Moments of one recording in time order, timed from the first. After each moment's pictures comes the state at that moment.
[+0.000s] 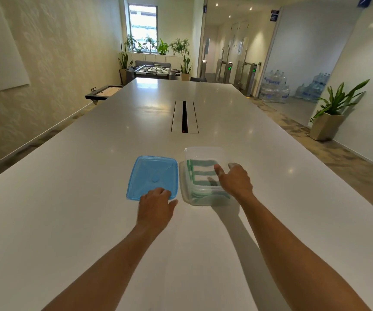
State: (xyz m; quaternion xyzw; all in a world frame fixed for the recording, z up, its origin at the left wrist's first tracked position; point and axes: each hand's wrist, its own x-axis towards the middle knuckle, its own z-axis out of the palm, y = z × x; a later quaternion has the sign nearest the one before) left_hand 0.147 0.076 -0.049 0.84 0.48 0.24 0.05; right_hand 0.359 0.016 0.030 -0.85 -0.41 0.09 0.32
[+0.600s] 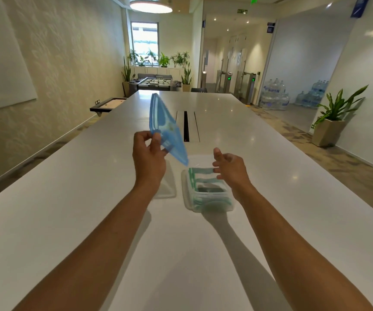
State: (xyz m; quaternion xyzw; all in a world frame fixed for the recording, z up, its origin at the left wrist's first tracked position) left_hand 0.151 0.077 0.107 0.51 0.27 0.65 0.48; right_hand 0.325 0.004 0.090 -0.70 -0.38 0.23 0.56
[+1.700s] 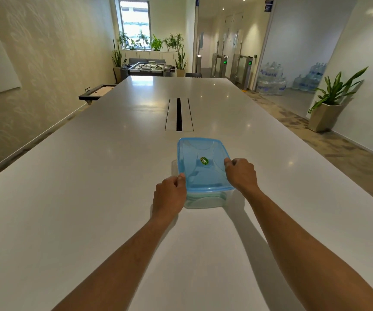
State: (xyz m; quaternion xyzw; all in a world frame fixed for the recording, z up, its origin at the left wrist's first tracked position) left_hand 0.205 0.058 0.015 0.71 0.51 0.37 0.30; right_hand 0.401 0.029 0.030 -0.85 -0.37 0.08 0.37
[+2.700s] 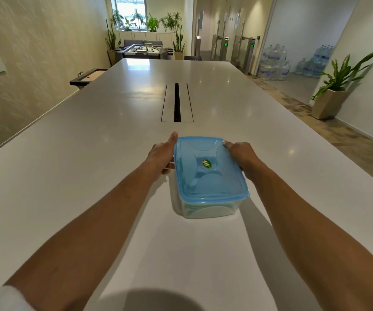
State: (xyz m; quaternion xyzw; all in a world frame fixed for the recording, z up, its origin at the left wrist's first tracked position) left_hand 0.247 0.190 0.038 0.60 0.52 0.27 0.54; right_hand 0.442 0.098 0.036 -0.78 -0.30 0.28 0.47
